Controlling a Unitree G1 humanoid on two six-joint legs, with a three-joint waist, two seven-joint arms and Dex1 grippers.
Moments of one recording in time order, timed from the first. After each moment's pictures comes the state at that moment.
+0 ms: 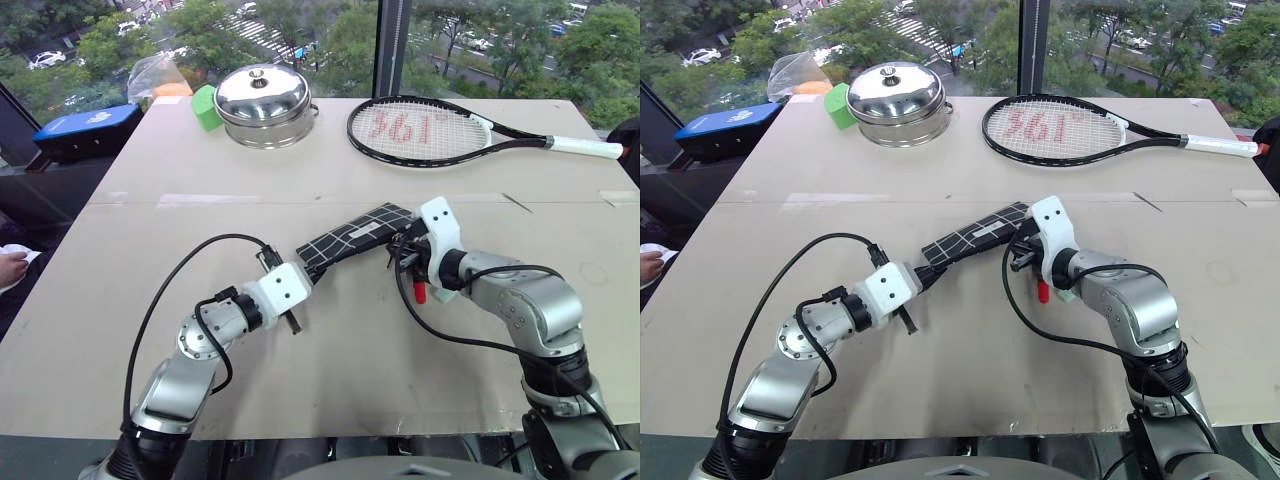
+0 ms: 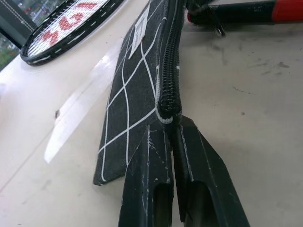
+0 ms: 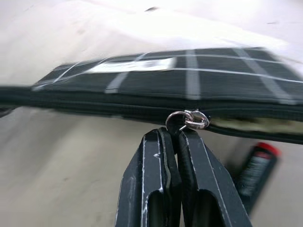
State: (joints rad) left arm -0.01 0.55 -0.11 -0.38 0.08 0.13 -0.65; right arm -0.45 -0.28 0.13 -0.42 0.40 1.17 0.33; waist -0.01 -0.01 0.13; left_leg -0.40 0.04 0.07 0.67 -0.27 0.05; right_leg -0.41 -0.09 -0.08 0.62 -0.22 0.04
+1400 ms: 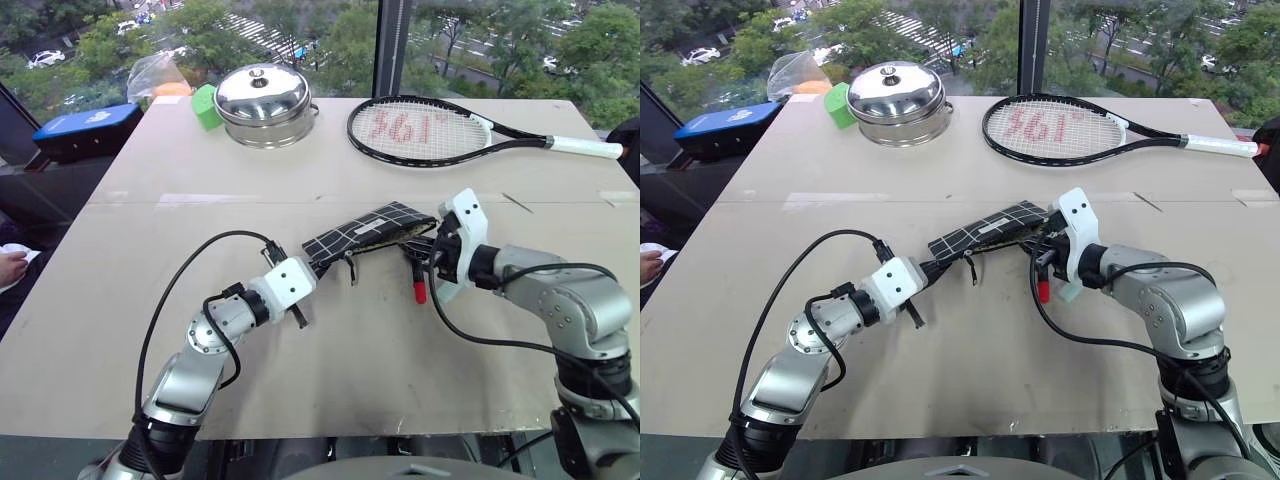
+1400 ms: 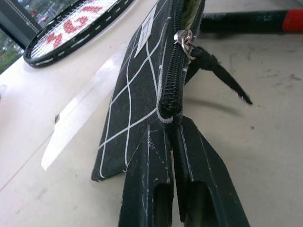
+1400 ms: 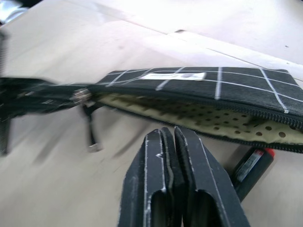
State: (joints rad) left arm -0.04 0.52 -0.13 -0.34 0.07 0.11 -0.63; right arm -0.47 -0.39 0.02 -0.41 0.53 1.16 0.45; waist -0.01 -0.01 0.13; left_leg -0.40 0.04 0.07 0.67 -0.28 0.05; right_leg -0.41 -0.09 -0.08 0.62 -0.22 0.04
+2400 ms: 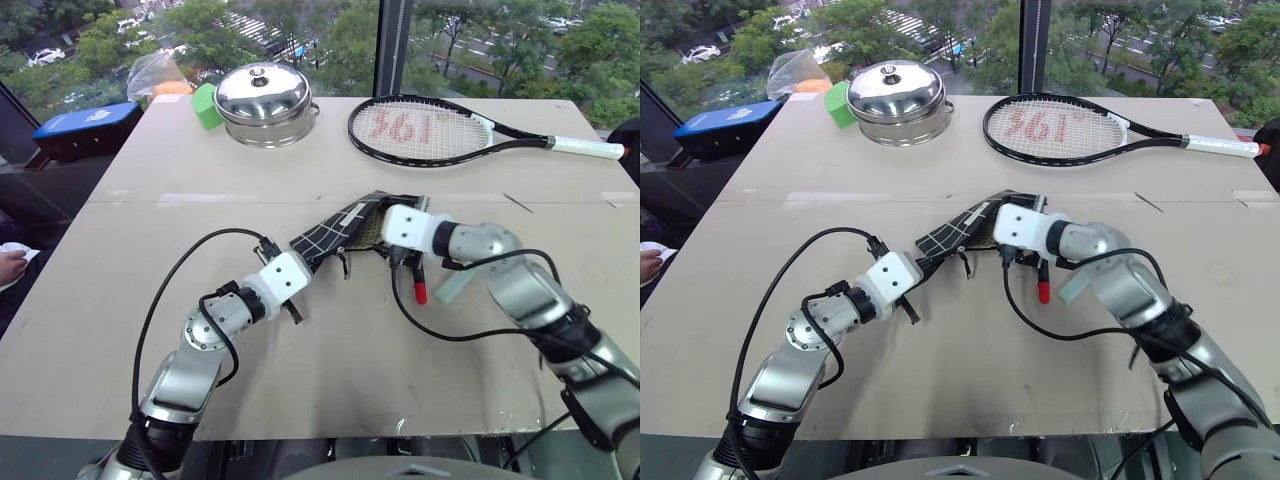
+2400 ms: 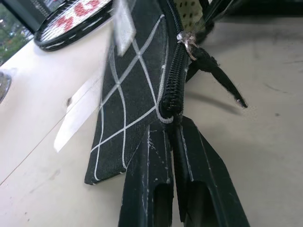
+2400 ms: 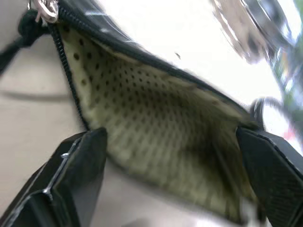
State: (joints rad) left arm -0.06 0.53 -0.09 -0.33 0.07 0.17 -0.60; right arm -0.53 -0.50 0.33 -0.28 -0.06 0.59 0.68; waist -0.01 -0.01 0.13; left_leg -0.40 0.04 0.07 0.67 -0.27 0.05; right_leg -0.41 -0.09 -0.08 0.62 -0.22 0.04
